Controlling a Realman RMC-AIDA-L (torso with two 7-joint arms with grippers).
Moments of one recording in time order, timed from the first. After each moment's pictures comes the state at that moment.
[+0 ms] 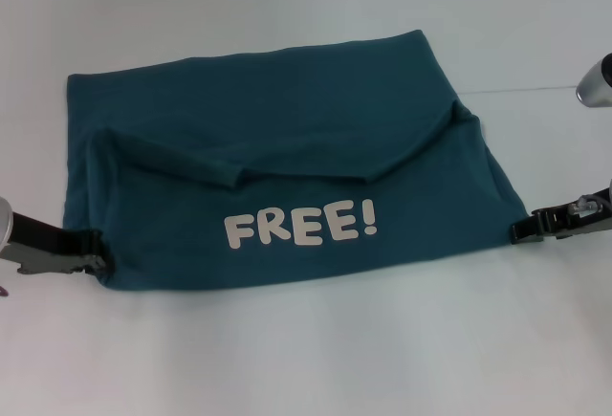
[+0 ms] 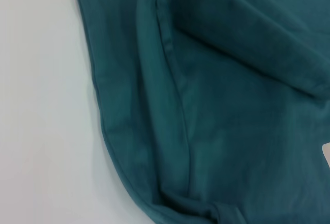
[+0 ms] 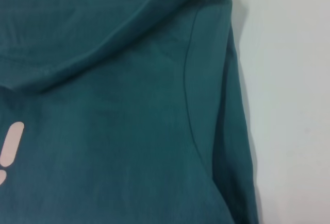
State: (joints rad) left arm -0.76 -2.06 0.74 0.81 2.74 1.31 -2.70; right arm 0.60 2.09 -0.98 -1.02 -2.81 -1.16 2.76
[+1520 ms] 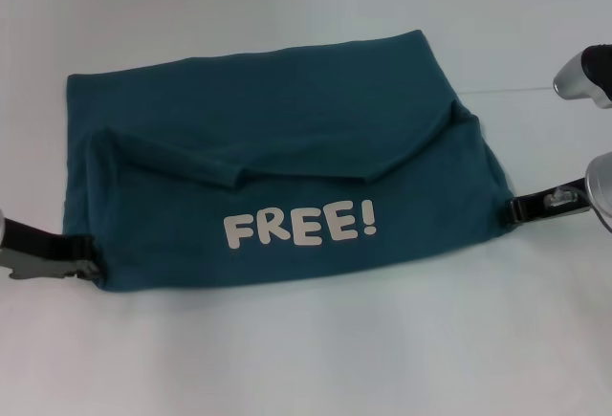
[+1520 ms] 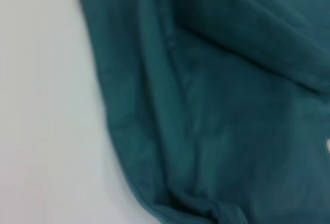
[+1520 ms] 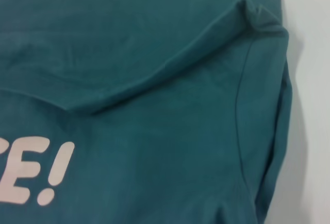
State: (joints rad) left arm -0.75 -2.06 0.73 0.82 2.75 1.31 -2.68; right arm 0.63 2.08 -0.98 -0.94 -2.70 -1.09 2.63
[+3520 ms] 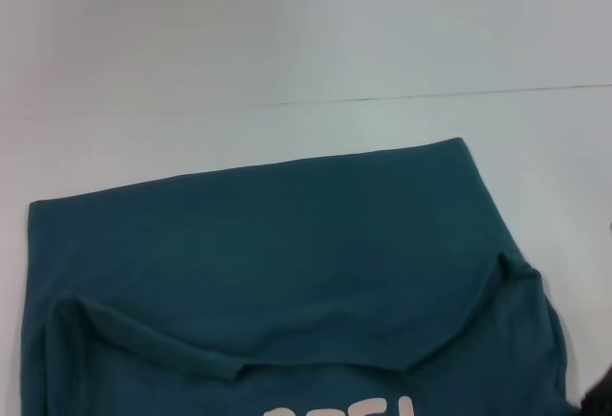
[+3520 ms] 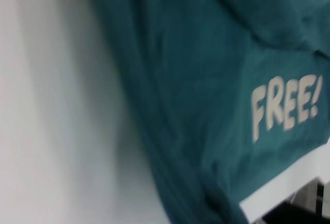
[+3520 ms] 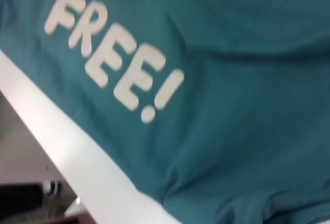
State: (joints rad) left arm -0.46 -2.06 0.51 0.97 2.74 2.08 -2.45; right arm 0.49 2.08 -0.92 -1.24 -2.67 -1.96 2.20
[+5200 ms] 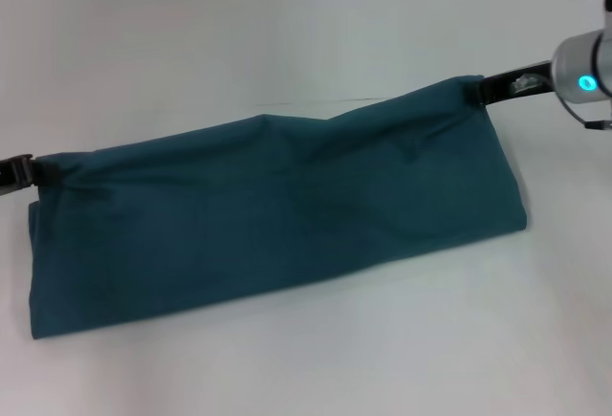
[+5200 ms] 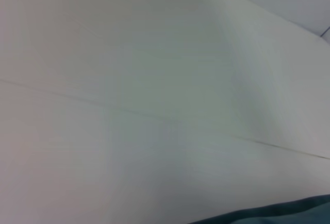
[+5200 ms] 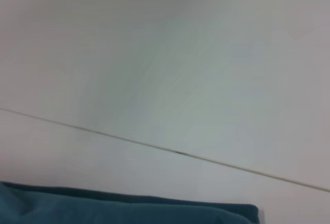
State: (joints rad) left arm -0.64 -2.01 0.55 0.80 2.37 1.14 -2.32; right arm 0.82 2.05 -0.87 -0.86 -2.65 -0.92 2.45
